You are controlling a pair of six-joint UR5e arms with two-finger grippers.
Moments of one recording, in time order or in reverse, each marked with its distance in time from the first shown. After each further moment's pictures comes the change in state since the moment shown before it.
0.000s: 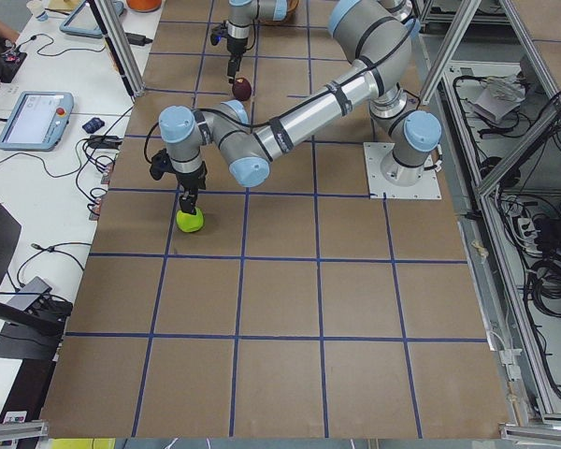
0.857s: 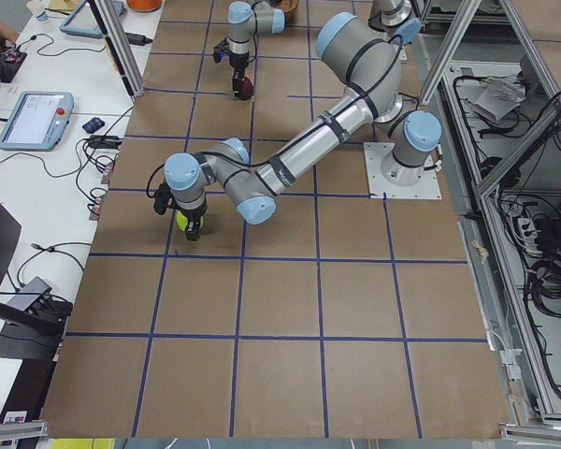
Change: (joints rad) left arm 0.067 -0.078 -0.007 0.041 -0.160 -0.056; right arm 0.005 0.051 -0.005 0.017 0.028 -0.039
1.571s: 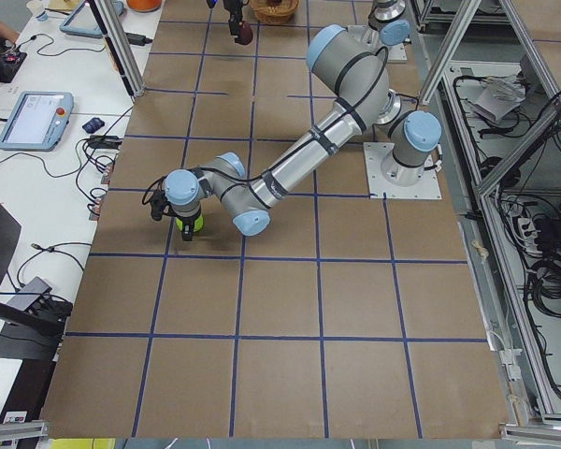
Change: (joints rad) left arm -0.001 -0.091 0.011 0.093 -0.108 -0.063; right arm -0.346 -0.231 -0.060 0.515 -0.015 -0.409
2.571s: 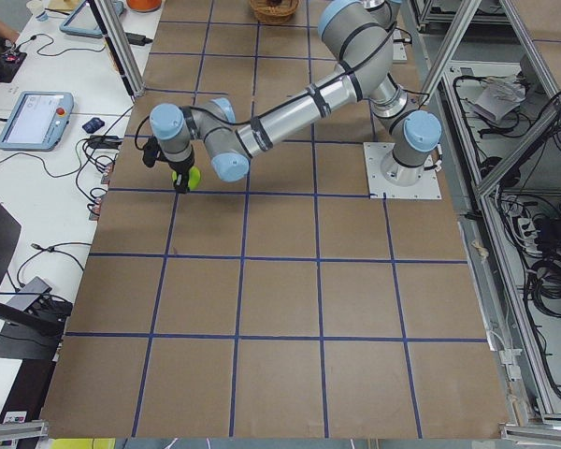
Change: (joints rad) left arm -0.285 0.170 -0.023 -0.195 0.140 -0.190; right arm -0.629 -0.095 0.383 -0.362 -0.094 -0.843
